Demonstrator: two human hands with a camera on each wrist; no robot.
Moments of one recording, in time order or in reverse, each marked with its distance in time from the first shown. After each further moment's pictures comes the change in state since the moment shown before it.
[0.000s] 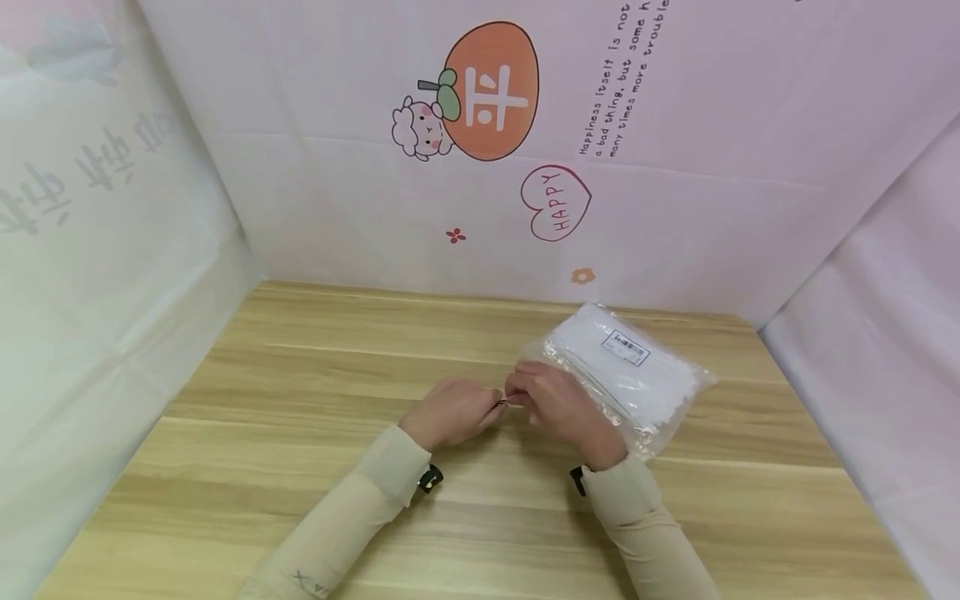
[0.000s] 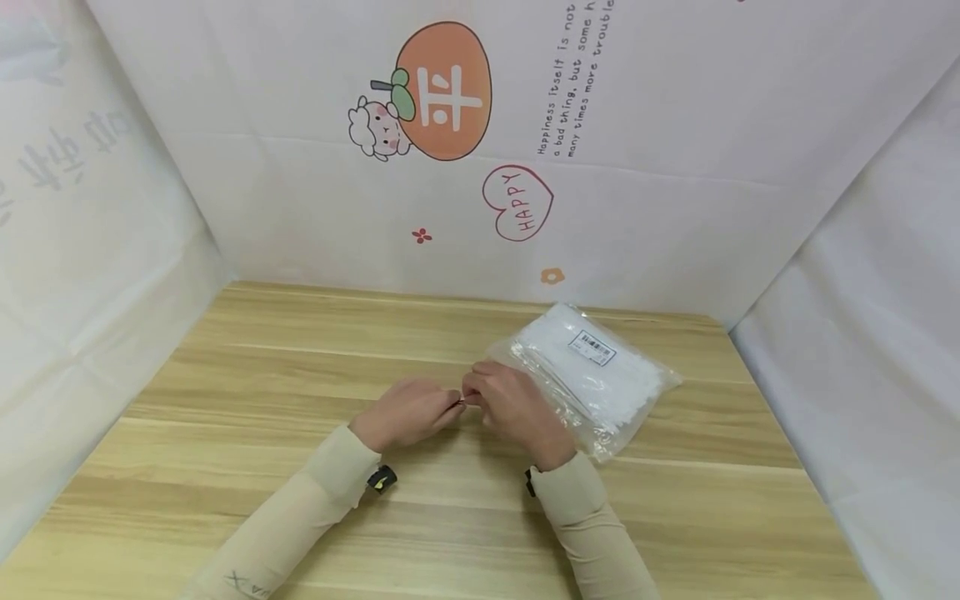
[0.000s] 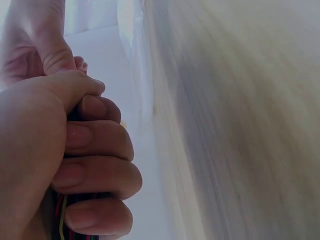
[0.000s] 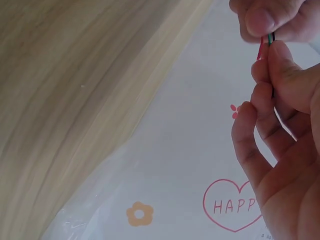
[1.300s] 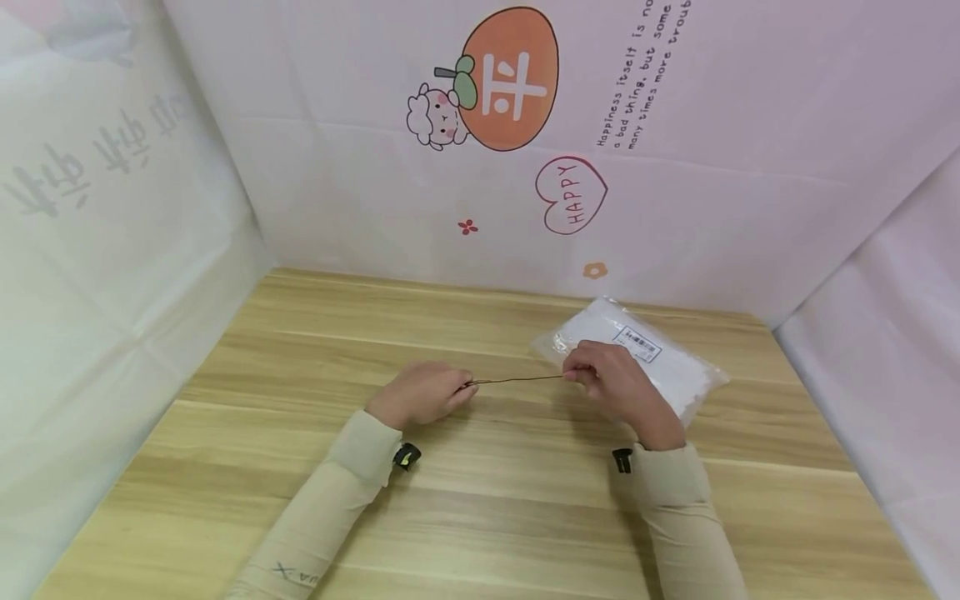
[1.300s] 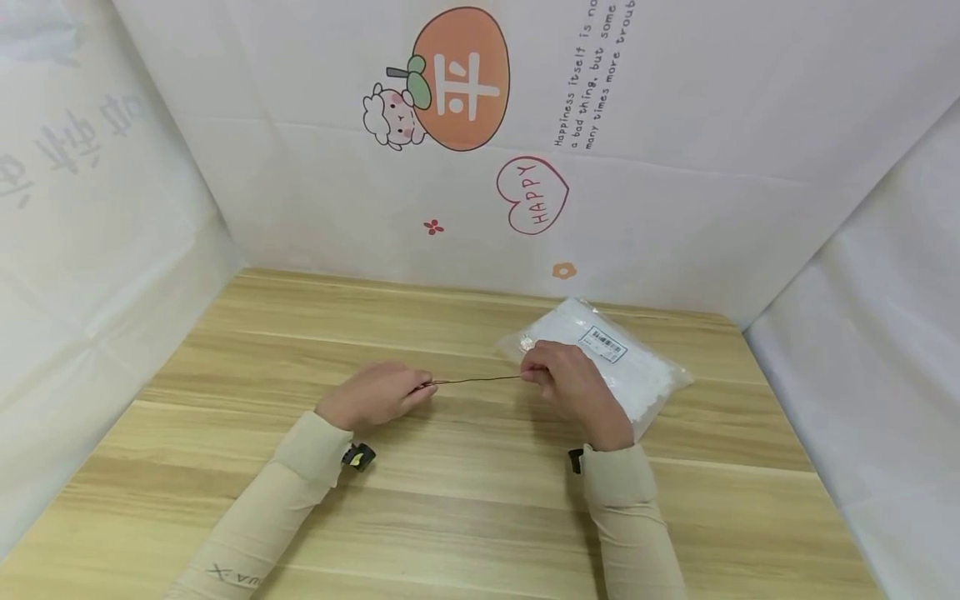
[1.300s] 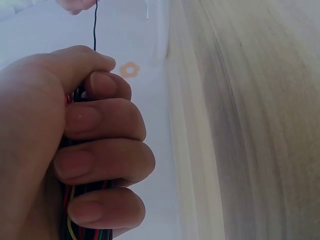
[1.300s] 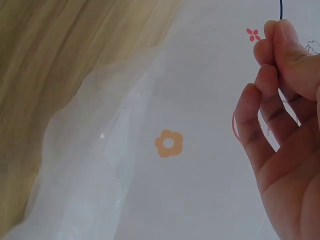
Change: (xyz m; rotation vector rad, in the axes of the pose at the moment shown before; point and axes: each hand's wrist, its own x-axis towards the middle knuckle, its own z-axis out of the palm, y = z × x) left_hand -0.030 -0.047 -0.018 -0.137 -0.085 -0.078; right_hand -0.020 0.058 -0.023 0.146 0.107 0.041
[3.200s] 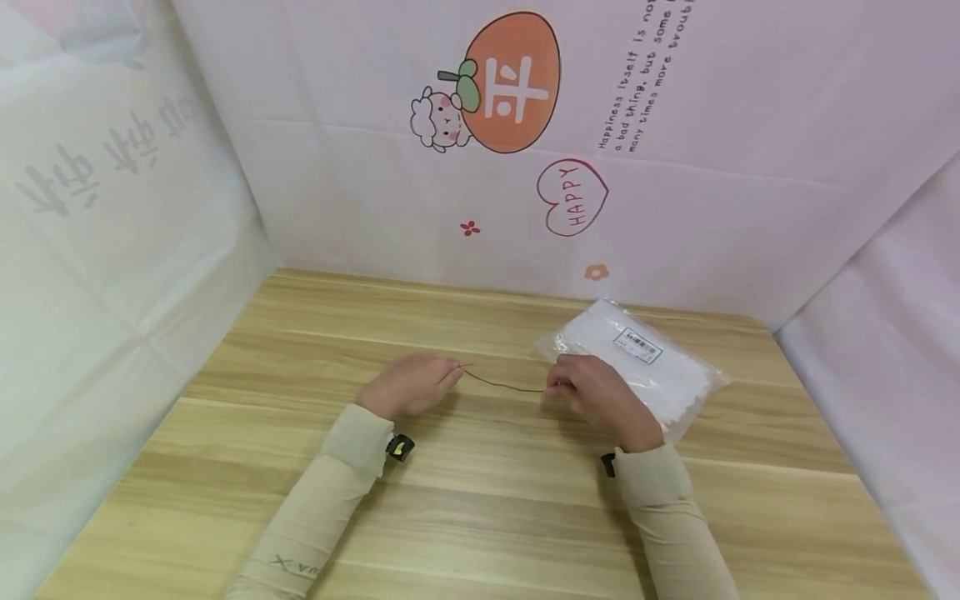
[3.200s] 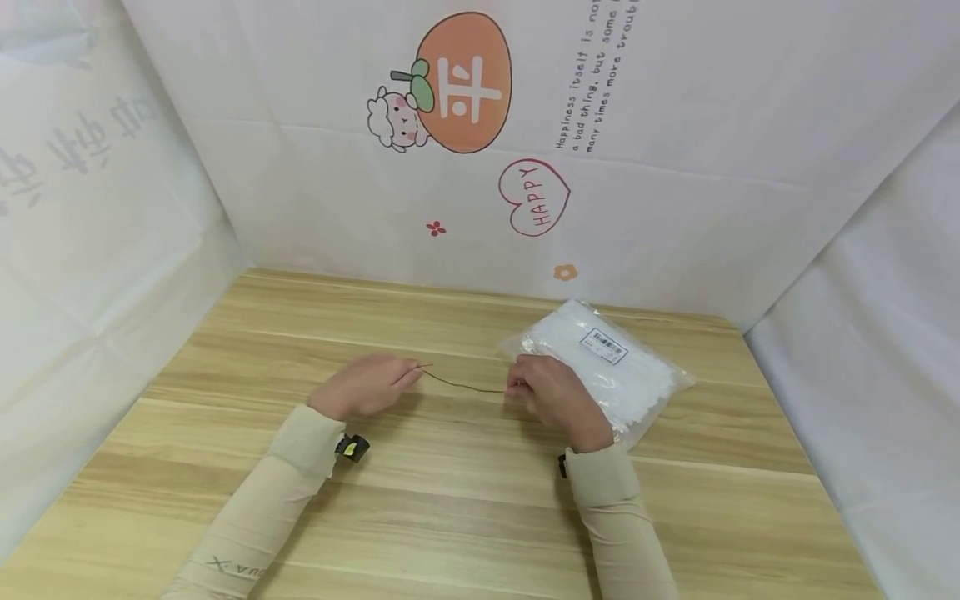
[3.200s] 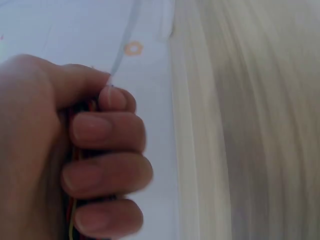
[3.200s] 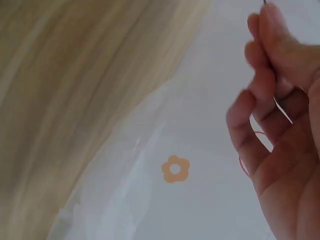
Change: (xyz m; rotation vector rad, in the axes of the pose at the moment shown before) left_hand -0.007 -0.014 -0.009 -0.051 0.018 -0.070; right_hand 0.001 -0.009 0.021 -0.031 -0.199 0.051
